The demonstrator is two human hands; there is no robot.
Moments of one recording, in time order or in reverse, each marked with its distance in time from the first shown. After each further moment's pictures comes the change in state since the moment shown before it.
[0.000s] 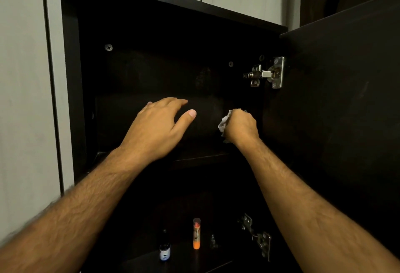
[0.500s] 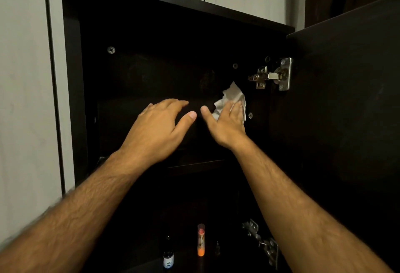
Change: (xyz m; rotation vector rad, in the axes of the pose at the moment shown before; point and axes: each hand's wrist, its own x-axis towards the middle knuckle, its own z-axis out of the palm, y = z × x) left_hand 0.007 -0.011 0.002 -0.002 -0.005 -0.005; right_hand -0.002 -0.030 0.019 0.180 -0.169 -0.039
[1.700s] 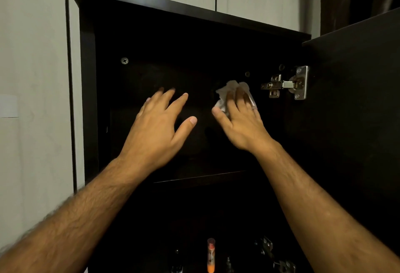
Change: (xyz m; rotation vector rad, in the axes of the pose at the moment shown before) left_hand 0.003 -0.017 -0.005 0.104 0.151 0.010; right_hand 0.023 0.009 -0.018 -0.287 0.161 -0.350
